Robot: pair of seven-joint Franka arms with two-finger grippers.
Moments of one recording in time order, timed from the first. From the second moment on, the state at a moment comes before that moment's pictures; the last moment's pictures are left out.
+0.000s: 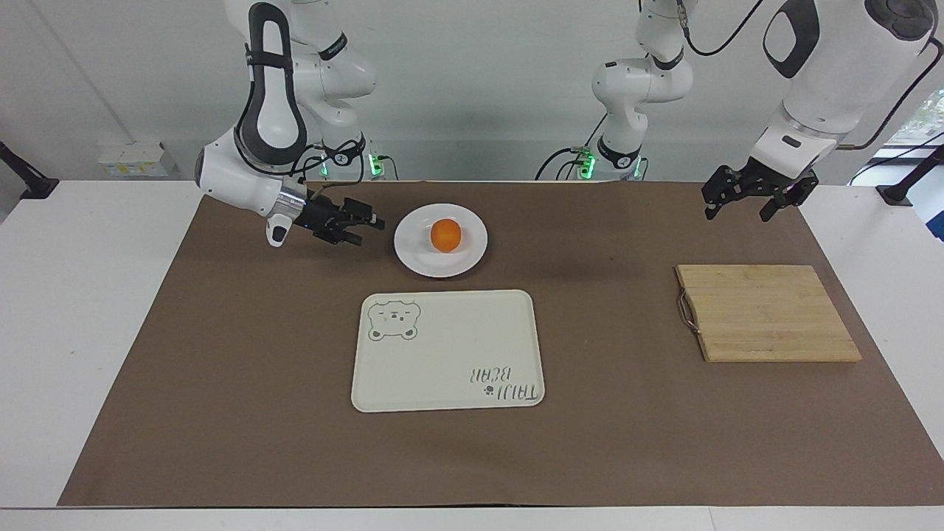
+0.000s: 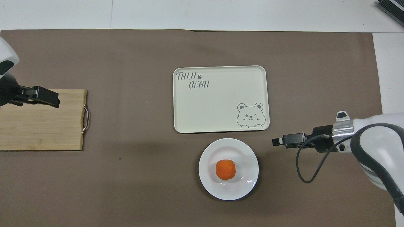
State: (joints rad) left arm -0.01 0.03 -0.07 -1.57 0.00 1.57 0.02; right arm 0.06 -0.10 -0.12 -2.44 0.92 1.95 -0.50
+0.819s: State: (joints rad) left arm -0.01 0.03 -0.07 -1.57 0.00 1.56 0.02; right arm 0.14 -0.04 -0.11 -2.59 1.08 2.03 -0.64
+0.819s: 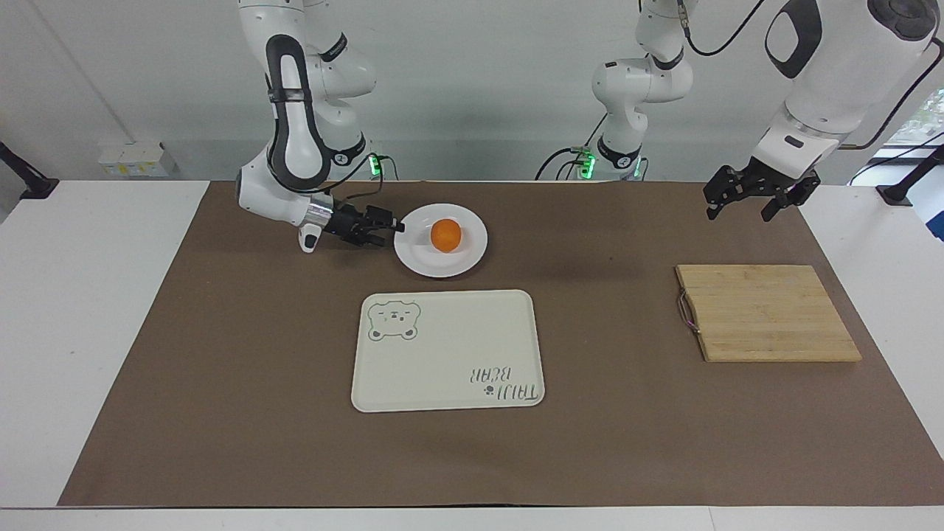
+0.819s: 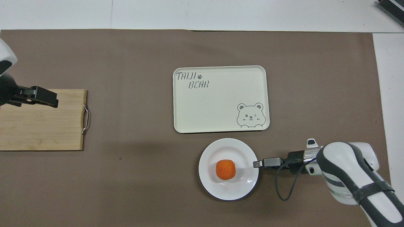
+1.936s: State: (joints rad) left arm -0.01 0.03 -0.07 -1.57 0.00 1.56 0.02; right arm 0.17 -0.06 -0.11 -2.65 1.12 2.05 -0.64
